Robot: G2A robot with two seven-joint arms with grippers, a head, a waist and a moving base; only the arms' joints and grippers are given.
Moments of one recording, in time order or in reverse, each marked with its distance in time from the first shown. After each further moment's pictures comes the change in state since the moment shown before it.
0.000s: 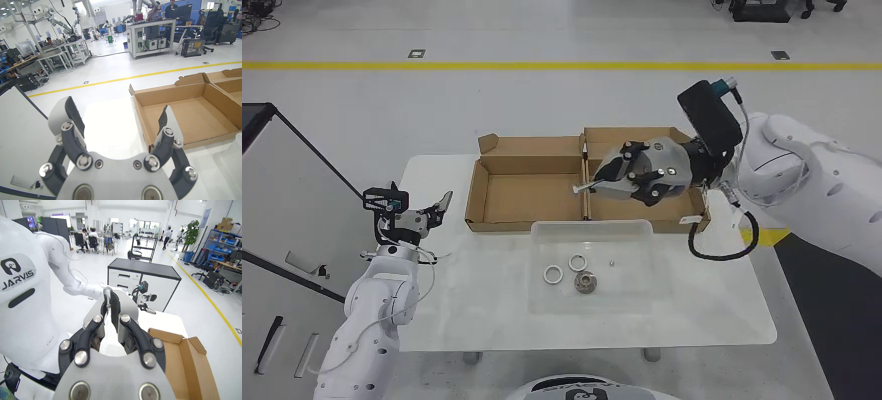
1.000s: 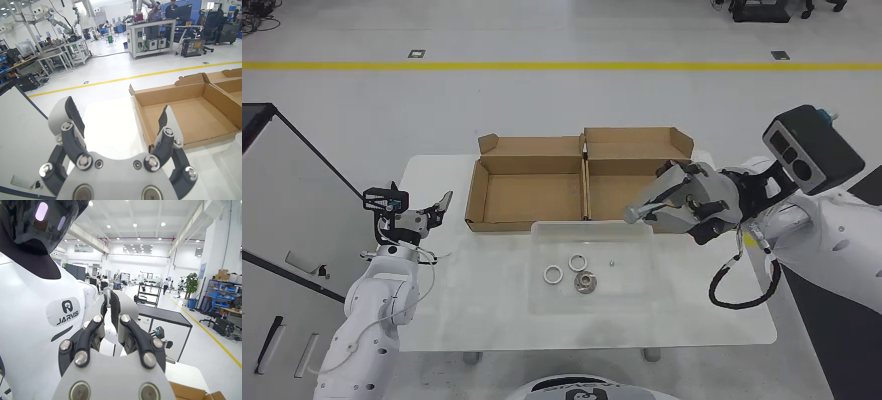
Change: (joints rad) left arm 0.000 0.000 0.000 0.000 0.000 0.000 0.000; right arm -0.230 0.075 0.160 -0.217 -0.190 0.000 -0.458
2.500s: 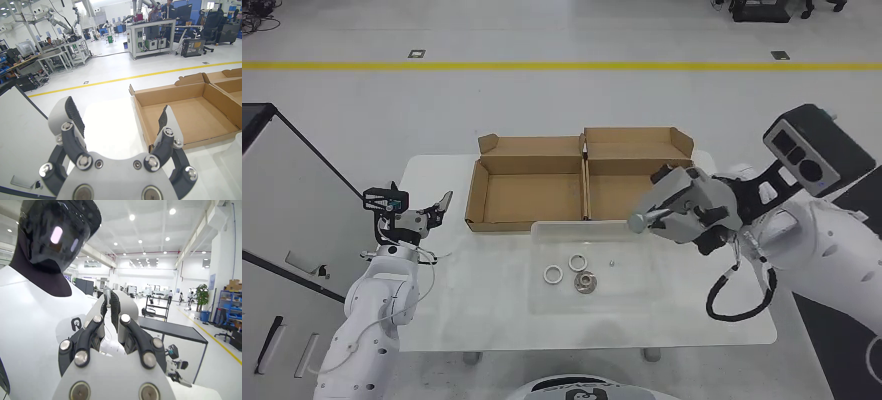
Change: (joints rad) left arm 0.000 0.000 0.000 0.000 0.000 0.000 0.000; right arm -0.110 -0.091 0.119 -0.035 0.113 0.000 0.134
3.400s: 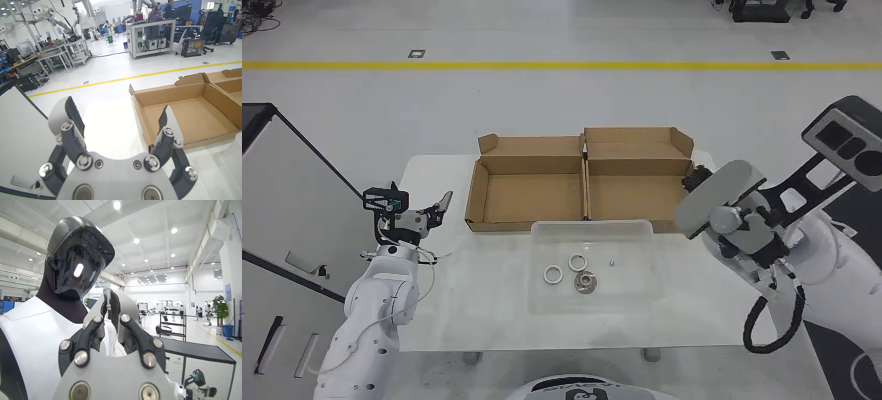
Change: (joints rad) left arm 0.000 0.000 0.000 0.000 0.000 0.000 0.000; right arm -0.149 -0.064 0.138 -0.125 0.238 0.000 0.058
